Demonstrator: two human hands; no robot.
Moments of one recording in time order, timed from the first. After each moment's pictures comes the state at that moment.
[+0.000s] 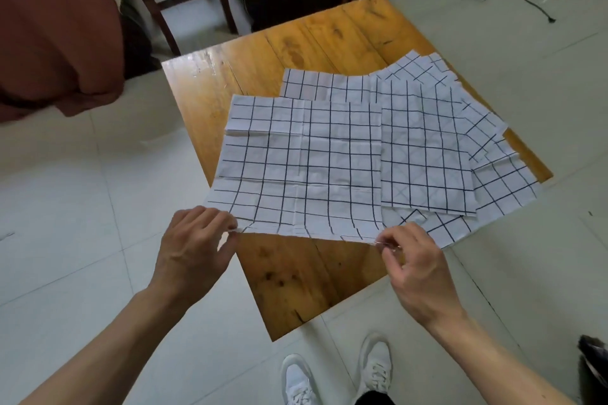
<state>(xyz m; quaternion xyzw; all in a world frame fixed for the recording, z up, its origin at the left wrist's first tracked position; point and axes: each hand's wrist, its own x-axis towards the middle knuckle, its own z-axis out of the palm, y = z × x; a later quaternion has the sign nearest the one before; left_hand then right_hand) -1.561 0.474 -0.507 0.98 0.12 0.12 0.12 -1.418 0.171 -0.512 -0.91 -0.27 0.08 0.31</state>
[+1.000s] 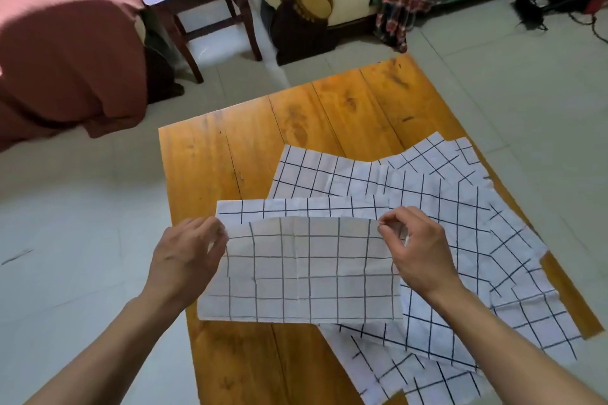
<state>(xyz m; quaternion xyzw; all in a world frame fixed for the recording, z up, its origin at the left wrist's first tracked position) -1.372 0.545 -0.492 0.95 0.28 0.04 0.16 -1.148 0.272 -0.502 -0.88 -0.28 0.13 0.36</state>
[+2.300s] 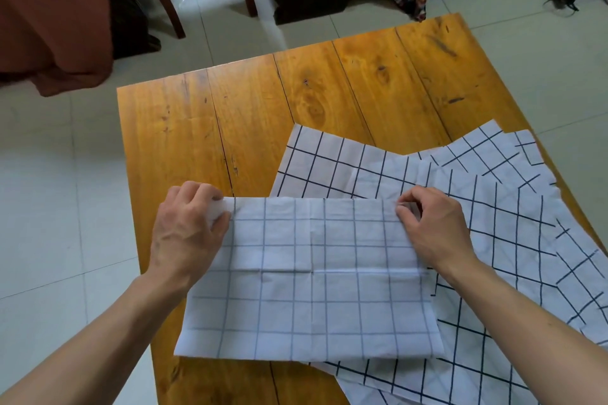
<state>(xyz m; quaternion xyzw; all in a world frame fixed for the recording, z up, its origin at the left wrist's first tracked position) -1.325 0.598 -0.602 0.93 0.34 0.05 0.16 -1.090 0.333 -0.599 -0.93 -0.25 0.16 0.23</state>
